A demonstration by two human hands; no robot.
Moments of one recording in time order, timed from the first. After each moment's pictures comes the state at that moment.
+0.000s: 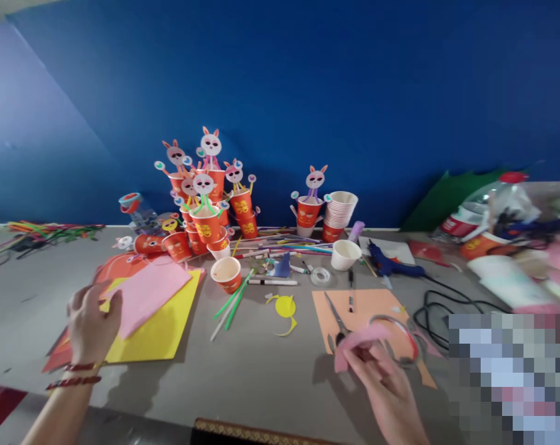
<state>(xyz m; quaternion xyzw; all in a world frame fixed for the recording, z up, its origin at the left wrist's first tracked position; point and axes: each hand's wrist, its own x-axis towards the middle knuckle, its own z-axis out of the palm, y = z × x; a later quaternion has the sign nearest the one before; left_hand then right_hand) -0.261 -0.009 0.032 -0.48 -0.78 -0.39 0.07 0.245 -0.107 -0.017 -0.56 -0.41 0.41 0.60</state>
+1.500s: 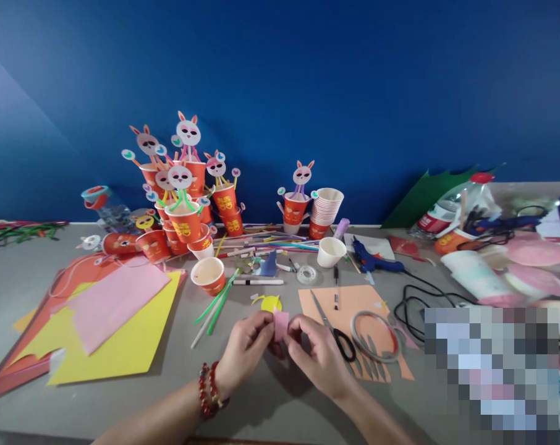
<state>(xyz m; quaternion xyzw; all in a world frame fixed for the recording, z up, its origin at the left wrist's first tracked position) 0.028 -0.036 0.014 -0.61 -0.38 -0.38 -0.58 0.200 -0.059 0.013 -0.50 -0.71 0.30 0.41</state>
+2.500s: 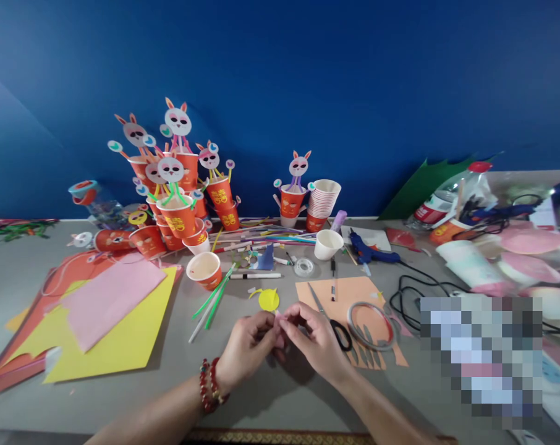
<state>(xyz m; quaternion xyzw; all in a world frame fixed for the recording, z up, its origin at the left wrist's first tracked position) 0.034 -0.042 0.001 -0.60 -0.37 -0.36 -0.61 0.201 -0.054 0.010 -0.46 -0.61 0.46 0.45</state>
